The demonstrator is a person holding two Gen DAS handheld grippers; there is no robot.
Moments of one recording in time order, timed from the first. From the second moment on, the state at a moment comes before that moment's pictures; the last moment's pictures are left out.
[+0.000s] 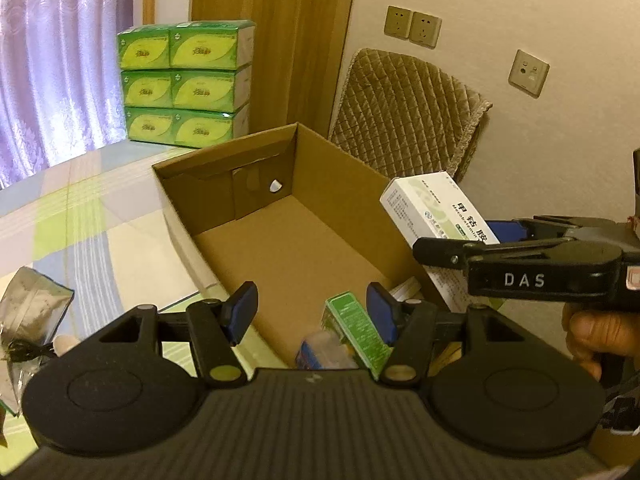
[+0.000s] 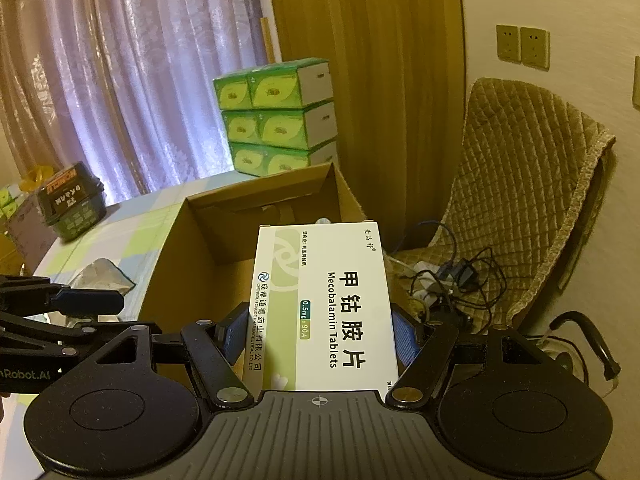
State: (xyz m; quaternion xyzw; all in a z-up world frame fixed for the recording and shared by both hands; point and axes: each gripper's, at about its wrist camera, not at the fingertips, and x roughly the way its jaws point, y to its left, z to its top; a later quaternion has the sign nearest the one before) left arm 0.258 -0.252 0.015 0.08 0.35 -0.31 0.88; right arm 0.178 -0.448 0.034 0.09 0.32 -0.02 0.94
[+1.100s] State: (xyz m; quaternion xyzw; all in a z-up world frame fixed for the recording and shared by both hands) left arm 0.243 -0.222 0.012 0.07 0.36 -0.30 0.88; right arm 0.168 -0.449 0.044 0.15 0.30 -0.01 0.94
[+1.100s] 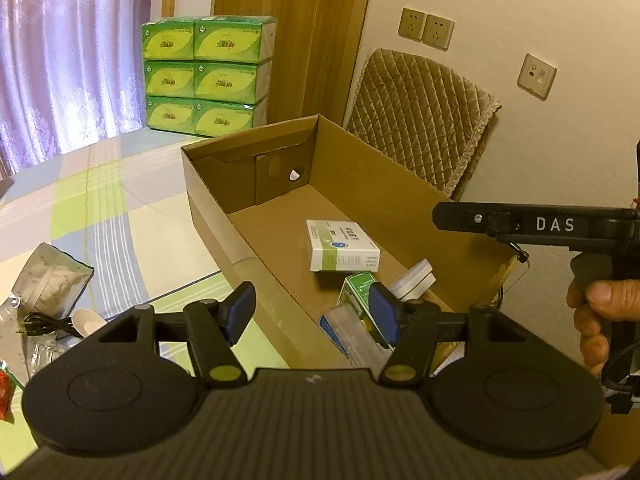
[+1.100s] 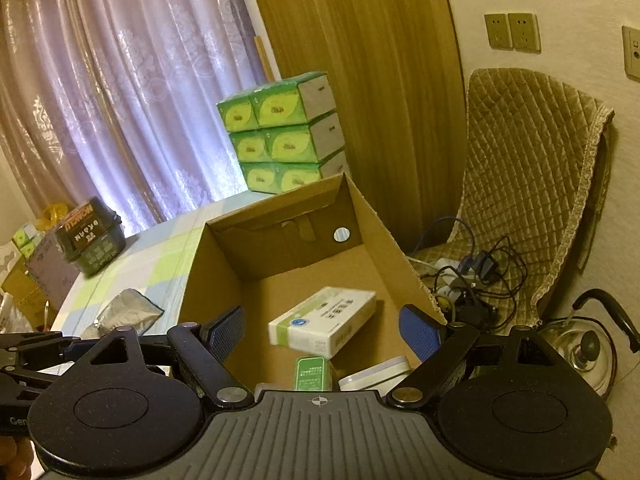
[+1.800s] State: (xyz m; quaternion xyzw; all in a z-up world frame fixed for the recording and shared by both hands) left arm 0.198 -0.155 0.034 0.06 0.34 -0.26 0.90; right arm 0.137 -0.392 0.086 0.12 0.28 0.03 0.95
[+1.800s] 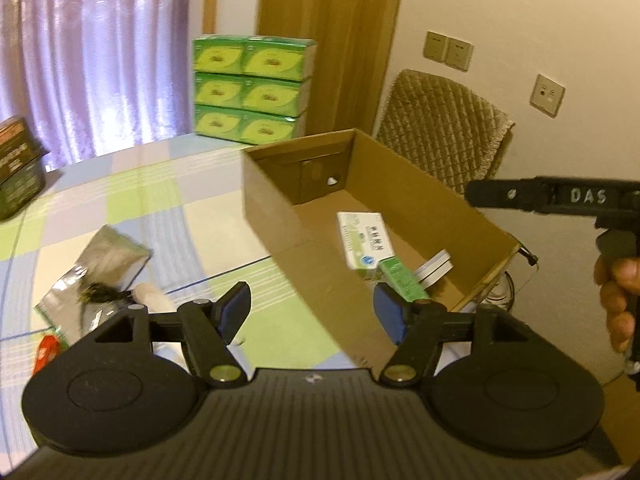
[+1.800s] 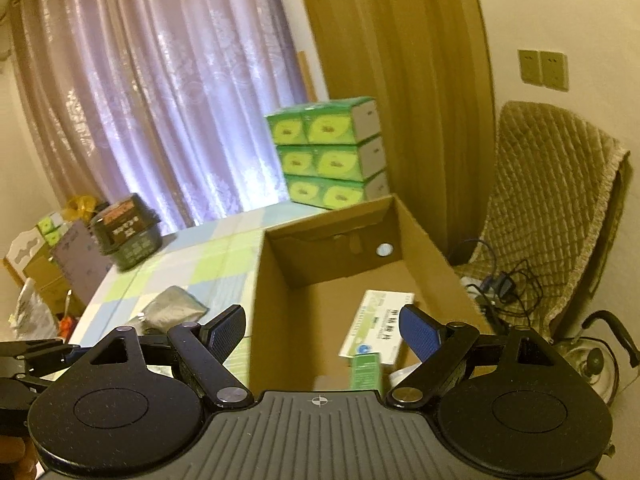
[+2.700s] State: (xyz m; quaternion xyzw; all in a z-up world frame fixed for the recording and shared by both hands) left arm 0.141 0.016 -0.010 0.05 0.38 -0.11 0.92; right arm 0.140 -0.233 0.045 -0.01 0.33 0.19 0.92
